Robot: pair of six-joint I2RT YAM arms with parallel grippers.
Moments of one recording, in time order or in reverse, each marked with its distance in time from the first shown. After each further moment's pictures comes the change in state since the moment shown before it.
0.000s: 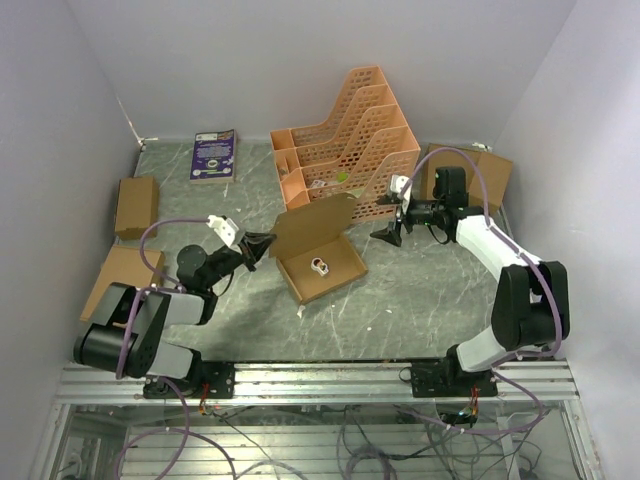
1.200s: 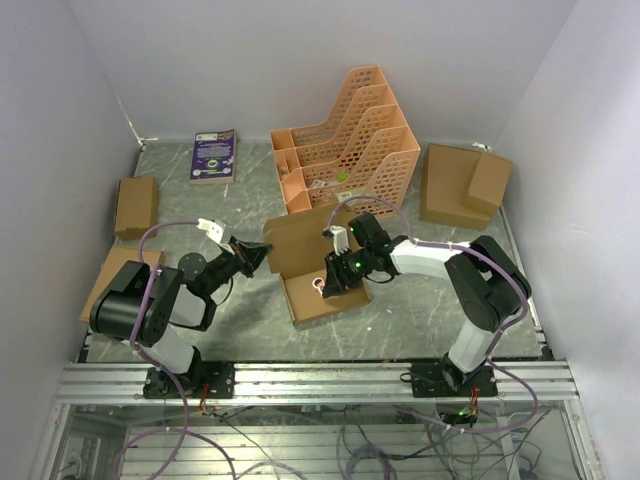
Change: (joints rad) left arm 0.039 0.194 -0.069 0.177 -0.044 -0.276; right arm 0.498 0.217 -0.145 0.104 0.389 0.996
